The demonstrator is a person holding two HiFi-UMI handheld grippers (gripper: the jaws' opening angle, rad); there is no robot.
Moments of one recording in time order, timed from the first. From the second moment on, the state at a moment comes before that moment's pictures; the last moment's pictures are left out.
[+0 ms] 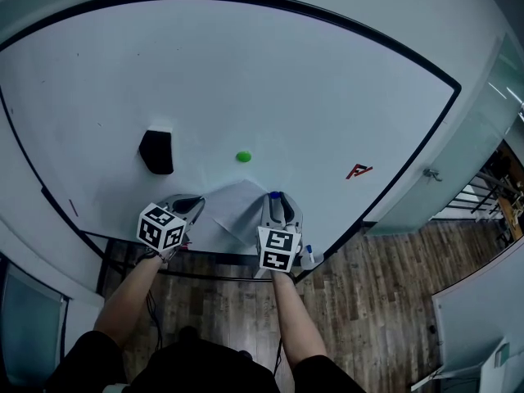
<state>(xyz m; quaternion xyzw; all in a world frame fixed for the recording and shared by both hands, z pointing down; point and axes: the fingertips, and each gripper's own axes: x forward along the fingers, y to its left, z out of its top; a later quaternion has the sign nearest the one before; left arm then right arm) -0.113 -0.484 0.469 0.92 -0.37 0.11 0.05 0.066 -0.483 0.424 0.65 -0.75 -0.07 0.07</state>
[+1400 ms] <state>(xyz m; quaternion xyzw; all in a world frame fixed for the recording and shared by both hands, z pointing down) -0.099 -0.428 0.490 0.90 -0.41 0.15 0.05 0.106 -0.420 0.459 0.62 -0.78 -0.03 0.06</state>
